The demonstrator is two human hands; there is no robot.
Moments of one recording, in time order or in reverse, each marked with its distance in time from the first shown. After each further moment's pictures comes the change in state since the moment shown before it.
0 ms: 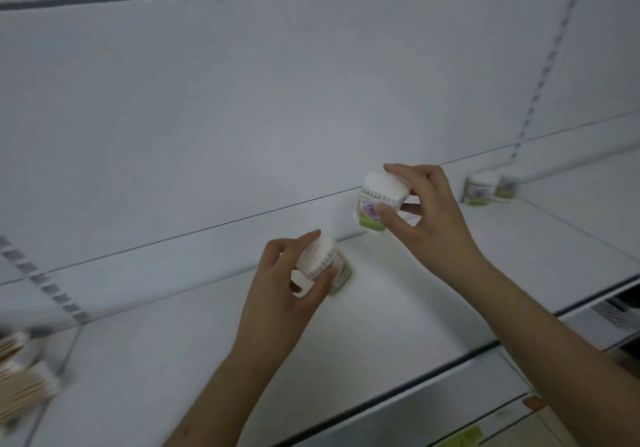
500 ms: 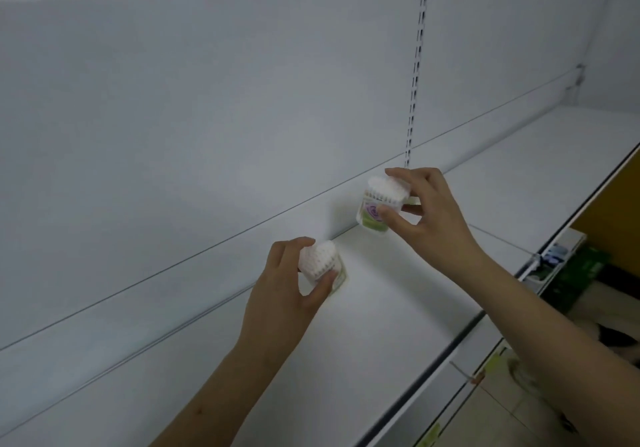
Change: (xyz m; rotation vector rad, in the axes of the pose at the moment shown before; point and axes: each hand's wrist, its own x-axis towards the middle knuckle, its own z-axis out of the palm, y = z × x) left_hand 0.090 0.010 0.148 0.028 -0.189 0.169; right_hand 0.019 0.100 -0.117 -0.205 0.191 0.110
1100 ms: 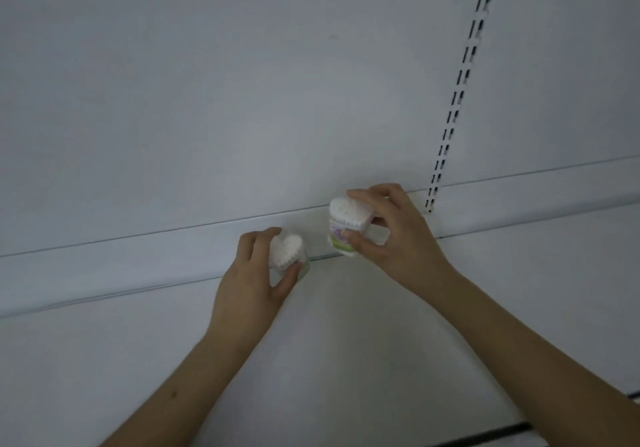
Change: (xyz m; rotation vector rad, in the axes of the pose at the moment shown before) left_hand 0.064 0.015 0.103 0.344 0.293 -0.281; right_hand 0.117 0.129 0.011 0.178 -0.419 -0.330
